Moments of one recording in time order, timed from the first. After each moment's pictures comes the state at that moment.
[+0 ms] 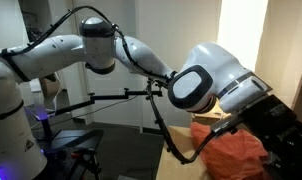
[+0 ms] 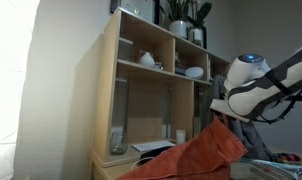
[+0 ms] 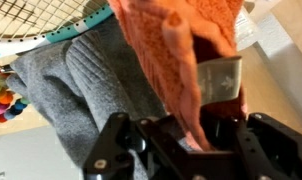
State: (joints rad) arm 0.85 1.25 -1.29 -1.84 0.84 2.85 1.01
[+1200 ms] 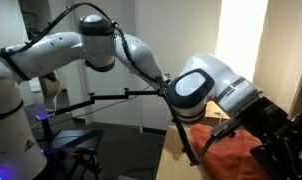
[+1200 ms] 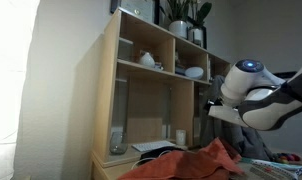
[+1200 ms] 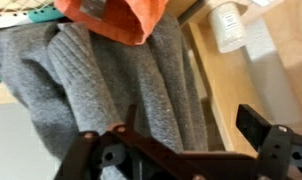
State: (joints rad) arm 0.84 1.21 -1.24 -1.86 0.43 3.00 1.24
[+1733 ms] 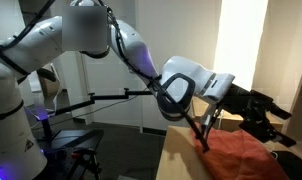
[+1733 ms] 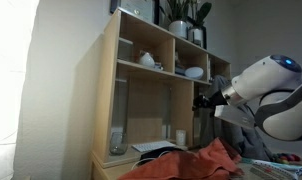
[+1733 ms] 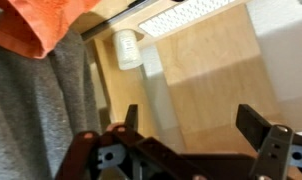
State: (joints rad) arm 0.84 1.01 -1.06 -1.98 0.30 3.48 1.02
